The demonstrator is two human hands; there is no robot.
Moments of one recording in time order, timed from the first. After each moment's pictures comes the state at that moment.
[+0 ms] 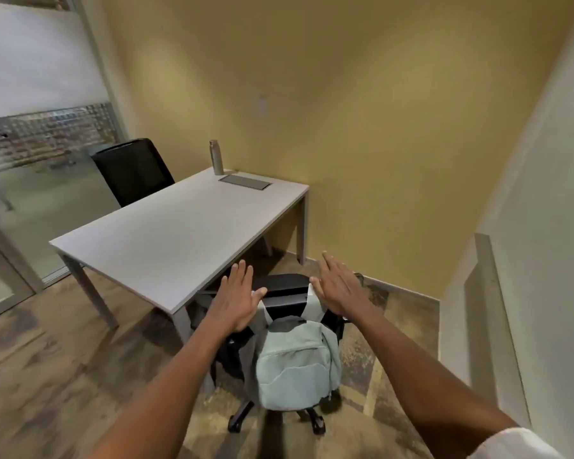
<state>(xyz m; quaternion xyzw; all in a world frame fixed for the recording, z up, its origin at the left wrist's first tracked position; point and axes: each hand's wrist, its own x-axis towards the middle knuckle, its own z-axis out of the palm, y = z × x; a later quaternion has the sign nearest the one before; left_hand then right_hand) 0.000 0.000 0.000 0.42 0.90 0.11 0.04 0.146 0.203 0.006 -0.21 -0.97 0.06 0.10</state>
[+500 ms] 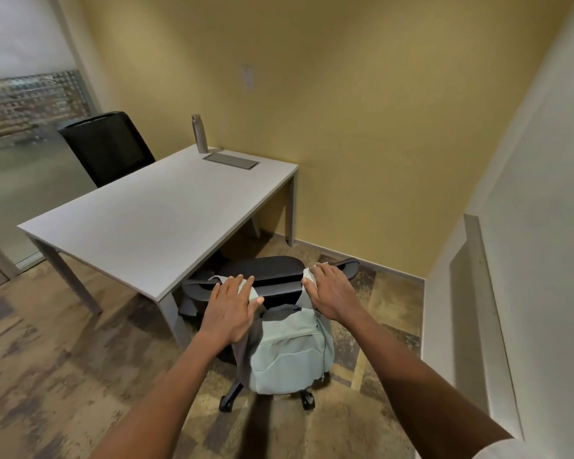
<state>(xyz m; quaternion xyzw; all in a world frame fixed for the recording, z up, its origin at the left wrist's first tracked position) 0.006 -0.006 -0.054 0.43 0.90 0.07 0.01 0.150 0.199 -0.037 -0.22 -0.96 0.08 0.13</state>
